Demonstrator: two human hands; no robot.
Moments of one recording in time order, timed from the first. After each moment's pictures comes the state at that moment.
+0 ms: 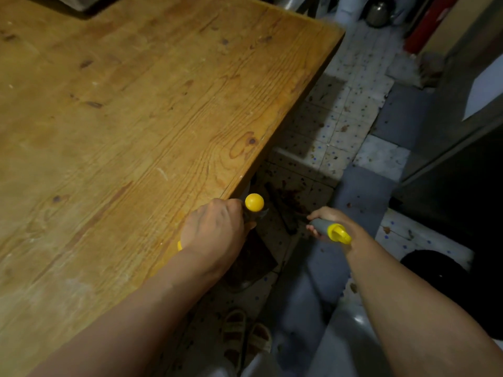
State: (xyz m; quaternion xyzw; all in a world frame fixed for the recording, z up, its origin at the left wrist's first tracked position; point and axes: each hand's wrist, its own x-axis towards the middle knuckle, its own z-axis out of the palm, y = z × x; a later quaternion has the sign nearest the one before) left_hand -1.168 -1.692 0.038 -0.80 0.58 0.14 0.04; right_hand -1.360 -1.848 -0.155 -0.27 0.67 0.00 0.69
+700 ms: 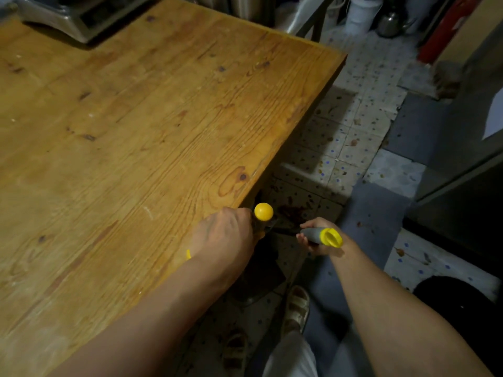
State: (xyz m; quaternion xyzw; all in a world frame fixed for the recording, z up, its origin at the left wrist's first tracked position) left_hand -1.182 -1.765 0.046 -0.81 0.56 0.16 0.06; right_hand -1.342 -1.903 -0.165 -0.14 0.60 -0.03 0.79
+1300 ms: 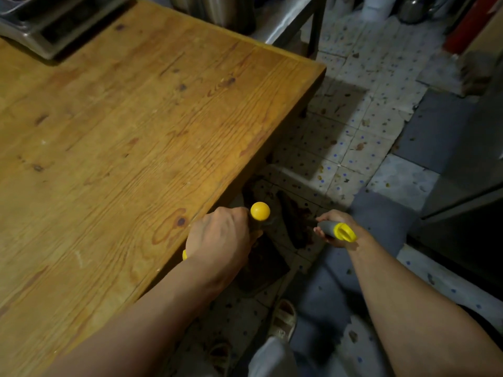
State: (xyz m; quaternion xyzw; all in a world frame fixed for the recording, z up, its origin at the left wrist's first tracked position) left_hand -1.245 -1.897 0.041 -0.83 0.53 0.16 0.05; right_hand -1.411 -2.063 -0.169 -0.21 0.64 0.01 0.74
